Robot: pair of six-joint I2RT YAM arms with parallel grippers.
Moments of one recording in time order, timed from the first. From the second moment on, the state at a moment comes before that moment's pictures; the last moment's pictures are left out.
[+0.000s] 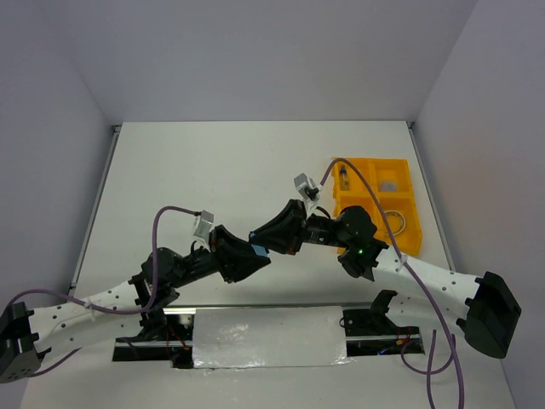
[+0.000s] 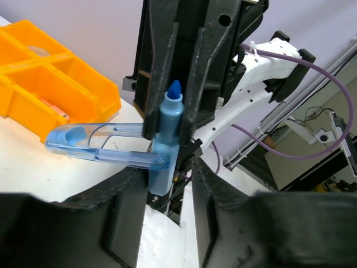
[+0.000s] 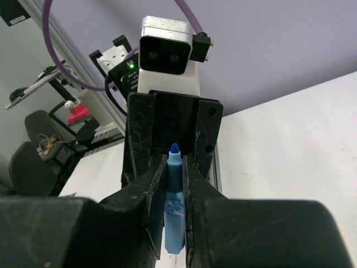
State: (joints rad) left arm -1.03 0.69 0.32 0.66 0.18 -0.69; right arm 0.89 1.02 0.59 0.74 -0.58 0.62
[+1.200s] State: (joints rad) left arm -1.02 0.68 0.33 0.35 0.36 -0.52; right arm 0.73 0.83 0.39 0.34 -0.28 1.11
